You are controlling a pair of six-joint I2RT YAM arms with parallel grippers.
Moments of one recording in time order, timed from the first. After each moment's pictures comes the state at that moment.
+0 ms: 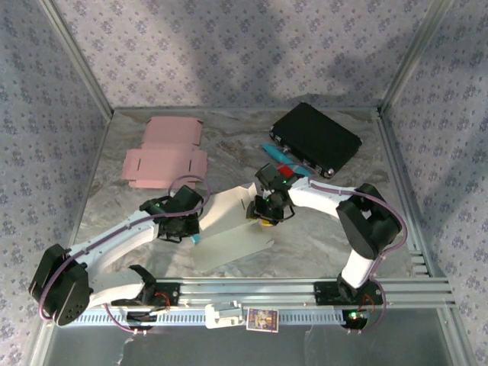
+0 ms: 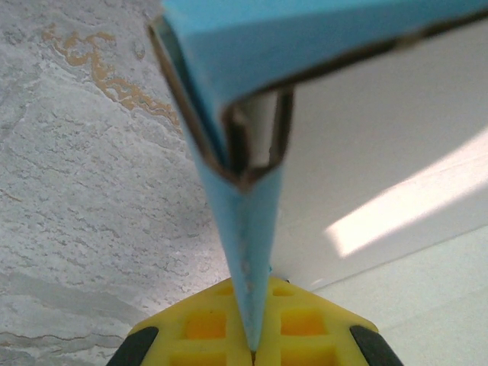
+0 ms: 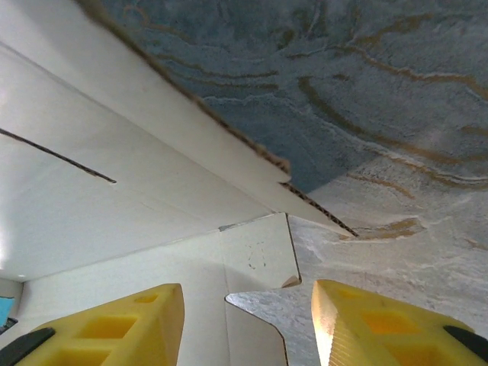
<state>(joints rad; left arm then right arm) -0.69 1.15 0.69 -0.81 -0.12 -0.79 0.70 1.72 1.03 -0.57 -0.36 0.85</state>
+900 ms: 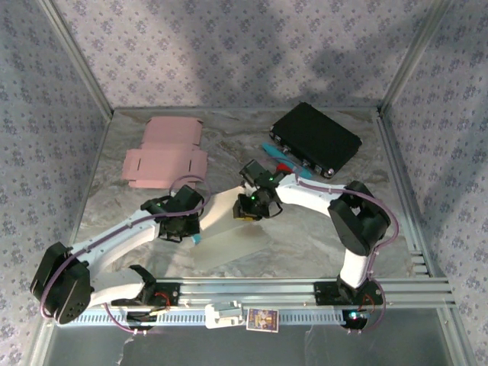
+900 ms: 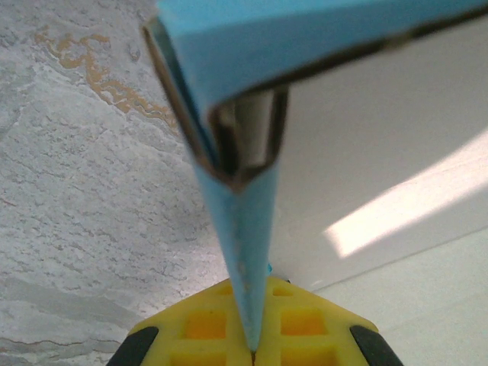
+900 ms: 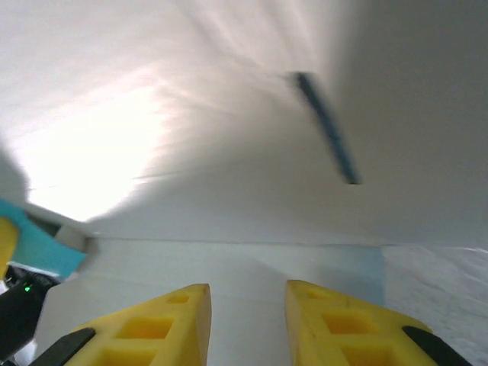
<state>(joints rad) -0.69 1.16 0.69 -0.80 -0.11 -0.78 0.78 1.79 1.19 -0.58 -0.41 0.73</state>
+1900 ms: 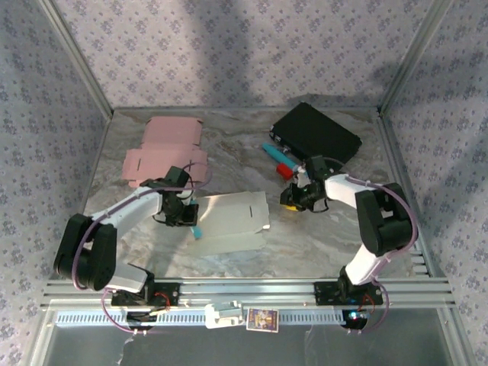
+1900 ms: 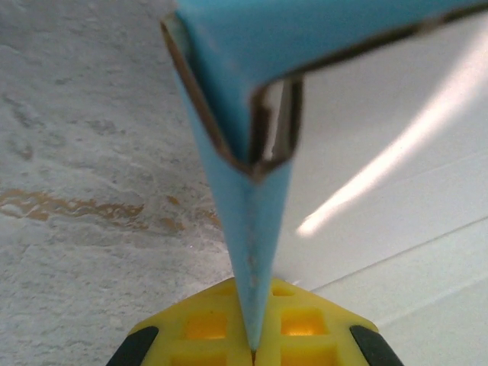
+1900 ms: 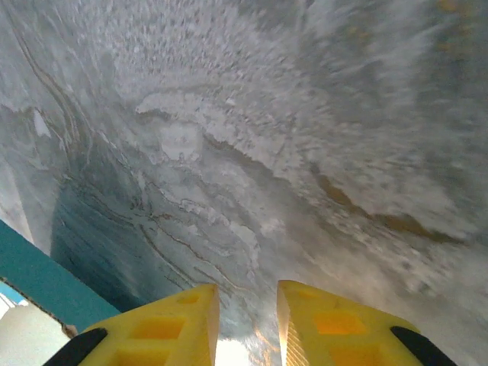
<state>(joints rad) -0.40 1.42 0.80 -0.78 0.24 -0.31 0.29 1.69 0.86 -0.39 -0.57 0.46</state>
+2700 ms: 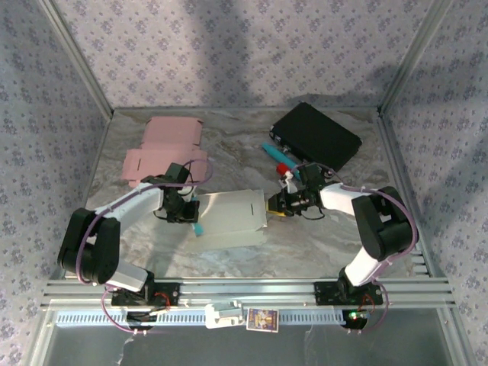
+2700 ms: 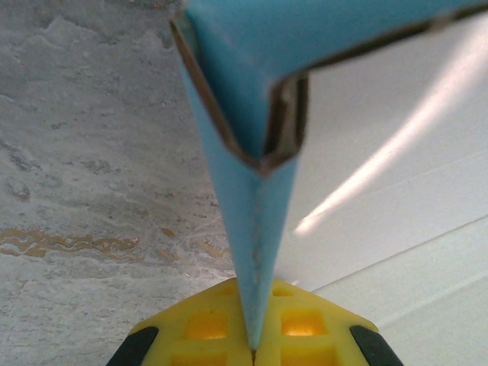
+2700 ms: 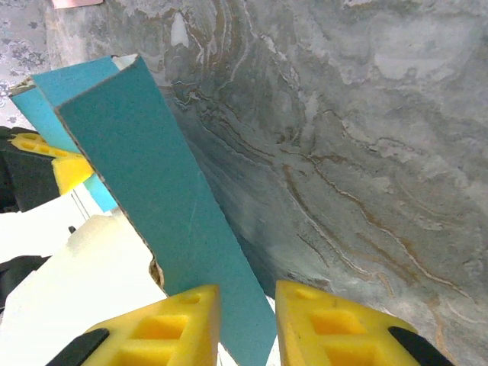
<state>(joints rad) -0.39 1.46 0.83 -0.76 0.26 -0.29 0.36 1.64 0.75 -0.18 -0.81 0.48</state>
